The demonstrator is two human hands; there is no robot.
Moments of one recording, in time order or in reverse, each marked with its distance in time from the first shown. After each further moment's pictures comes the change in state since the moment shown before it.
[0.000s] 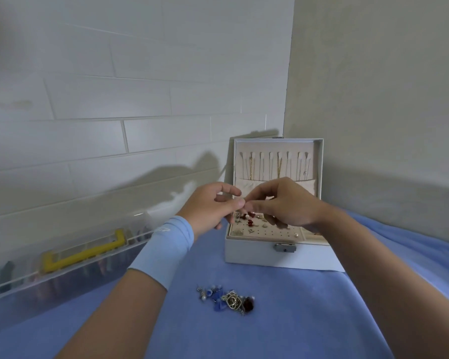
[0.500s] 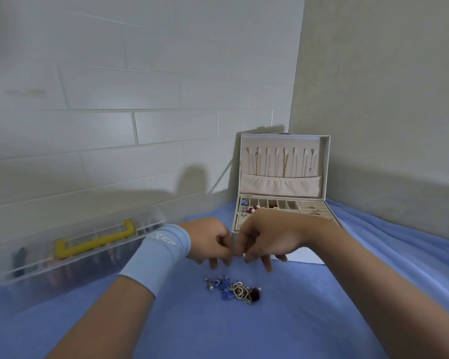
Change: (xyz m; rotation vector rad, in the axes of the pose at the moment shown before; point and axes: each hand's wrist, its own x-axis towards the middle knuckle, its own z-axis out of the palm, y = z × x) left_hand -0.021 -0.025 -0.013 0.742 -0.541 -0.186; right_hand -0.010 -0.012 0.043 -0.466 -0.494 0.158
